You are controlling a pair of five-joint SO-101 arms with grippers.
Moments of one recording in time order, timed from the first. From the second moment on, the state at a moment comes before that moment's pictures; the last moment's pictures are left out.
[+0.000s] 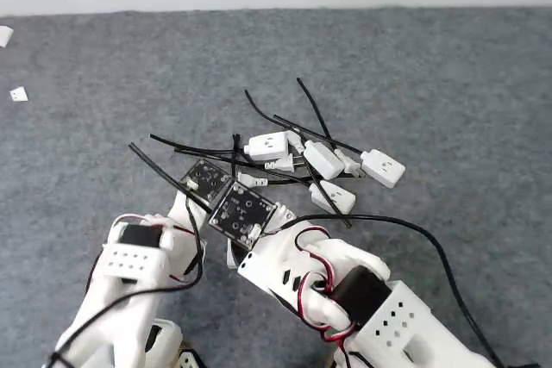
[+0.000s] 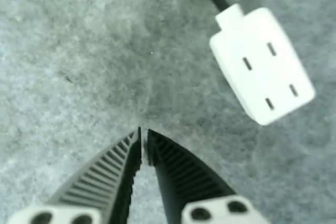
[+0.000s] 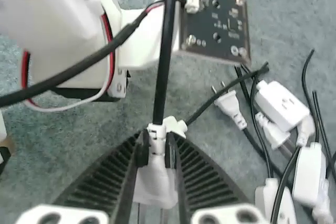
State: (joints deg) left arm 4.0 -41.3 72.6 58.8 -20.4; right arm -50.1 -59.6 56.7 55.9 14.1
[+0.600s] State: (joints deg) left arm 0.7 -64.0 83.6 48.0 0.4; right arm -46.3 -47.9 57.0 43.9 1.6
